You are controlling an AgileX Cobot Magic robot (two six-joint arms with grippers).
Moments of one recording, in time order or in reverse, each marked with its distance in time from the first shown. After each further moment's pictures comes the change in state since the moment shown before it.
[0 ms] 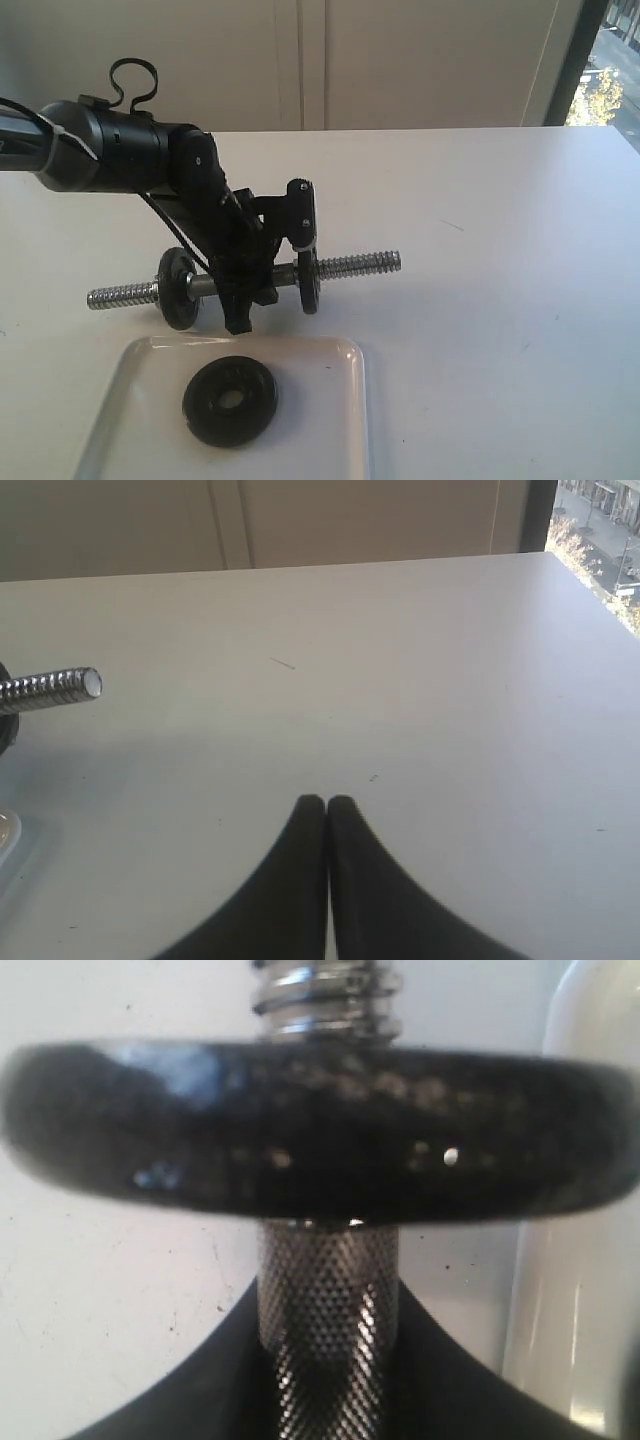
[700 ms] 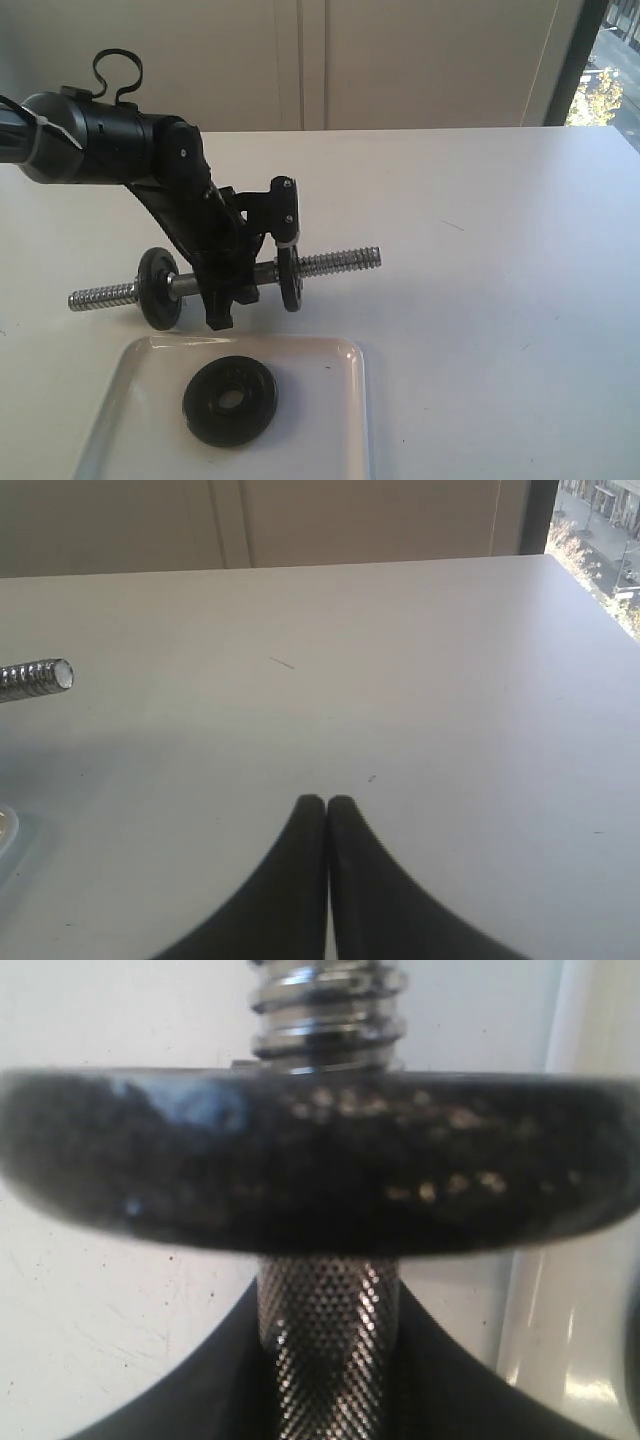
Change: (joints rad) left arm 0.034 -0.008 0.000 0.046 0.055 -0.027; right arm 0.000 0.000 0.000 0.000 0.000 -0.018
